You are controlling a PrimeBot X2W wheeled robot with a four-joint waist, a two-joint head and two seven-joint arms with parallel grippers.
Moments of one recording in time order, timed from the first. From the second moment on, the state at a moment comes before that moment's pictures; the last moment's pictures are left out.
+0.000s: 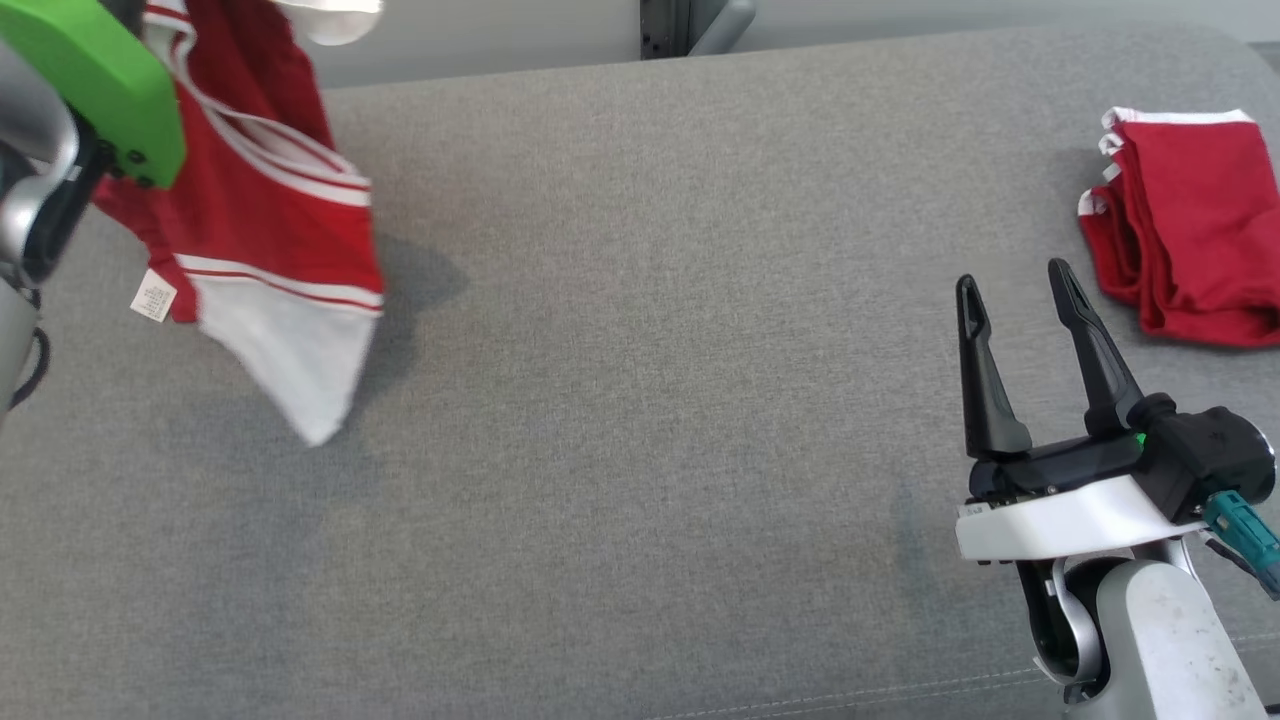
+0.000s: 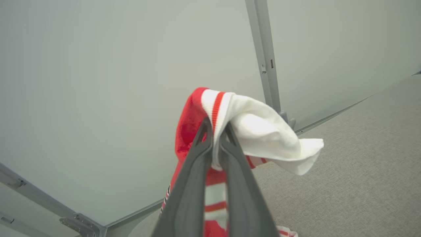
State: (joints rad) left arm -1.14 0.59 -0.69 0.56 -0.64 -0.13 0.09; right arm -0.15 -0.05 0.05 -0.12 0.11 0.13 -0.20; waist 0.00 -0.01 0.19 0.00
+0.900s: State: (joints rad) left arm -1.00 0.37 -0.80 0.53 -0.76 -0.10 -0.06; right arm -0.12 -0.05 0.06 -0.04 0.19 0.13 -0.25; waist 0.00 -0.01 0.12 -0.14
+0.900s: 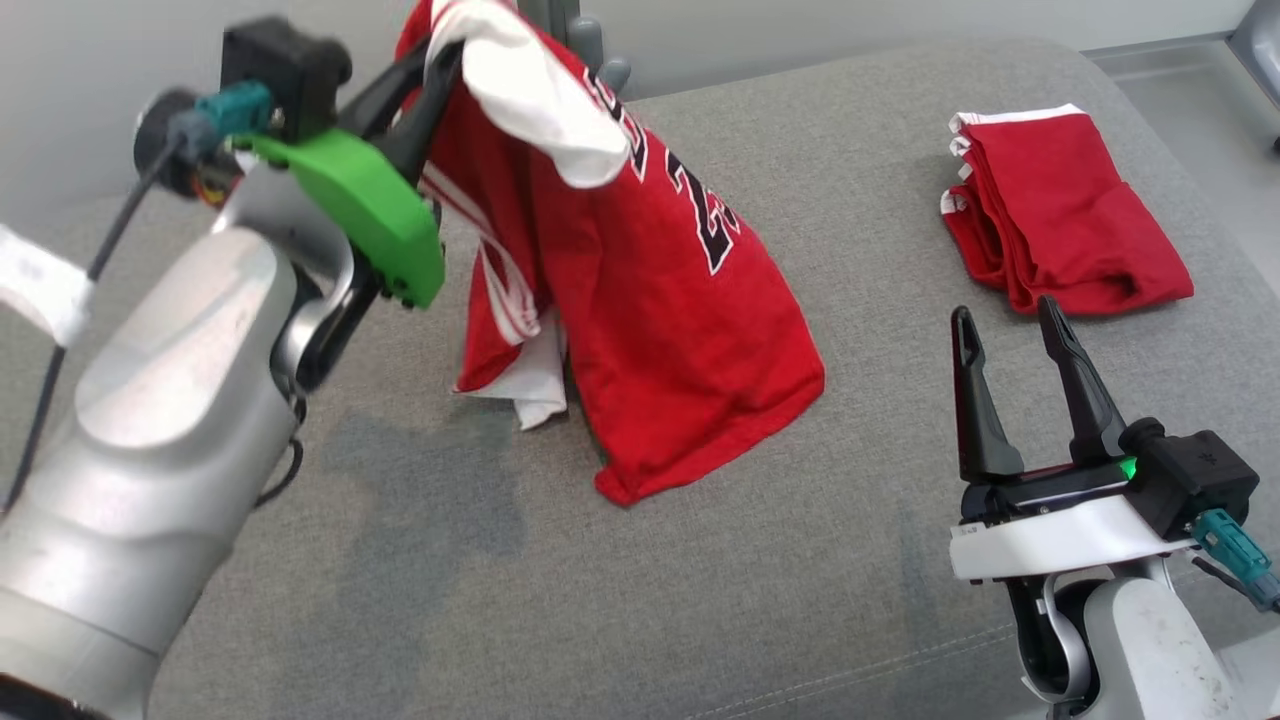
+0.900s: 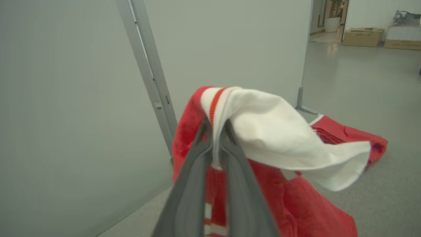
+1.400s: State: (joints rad) left arm -0.71 0.34 -0.78 0.77 -0.83 -0.05 -0.21; right arm -0.12 -0.05 0.06 -0.02 0.18 0.13 -0.26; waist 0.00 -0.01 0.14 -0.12
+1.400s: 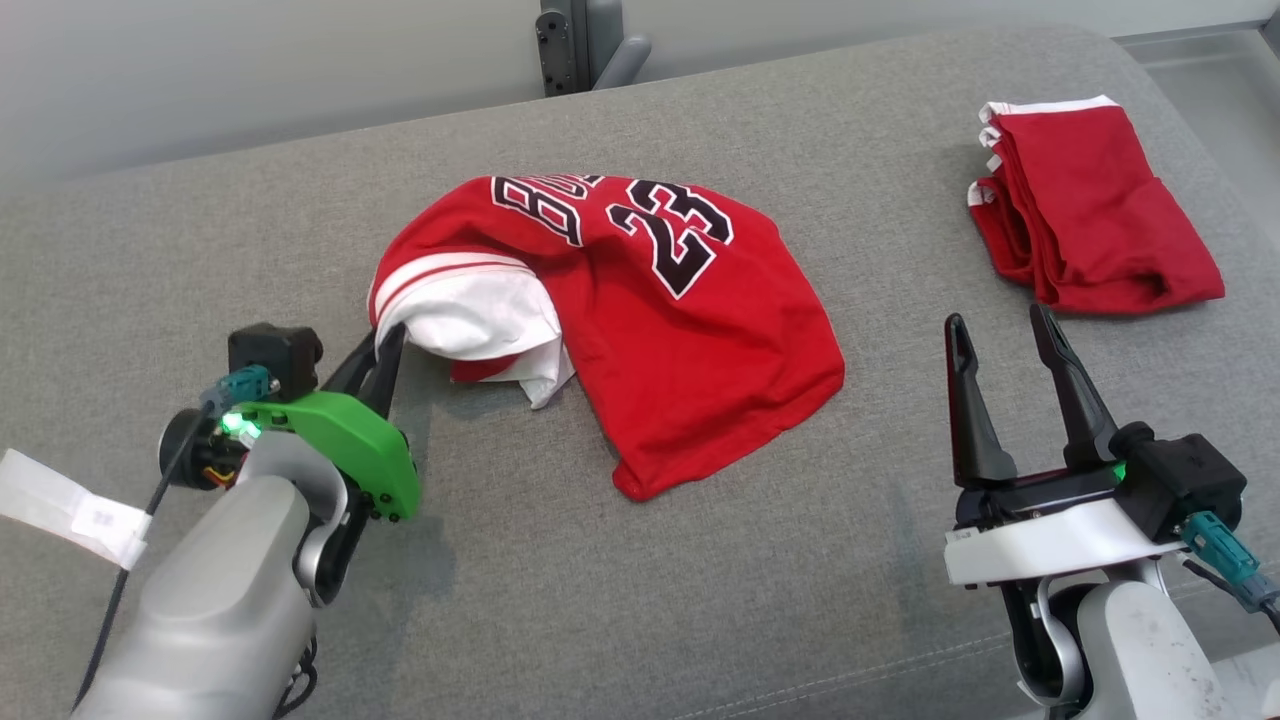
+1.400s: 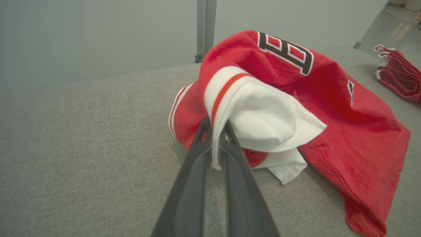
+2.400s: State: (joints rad) left arm -0.54 0.30 -0.62 0.81 -0.74 -0.03 -0.26; right arm -0.10 -0.05 0.05 0.03 0.17 0.13 -0.25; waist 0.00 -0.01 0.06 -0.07
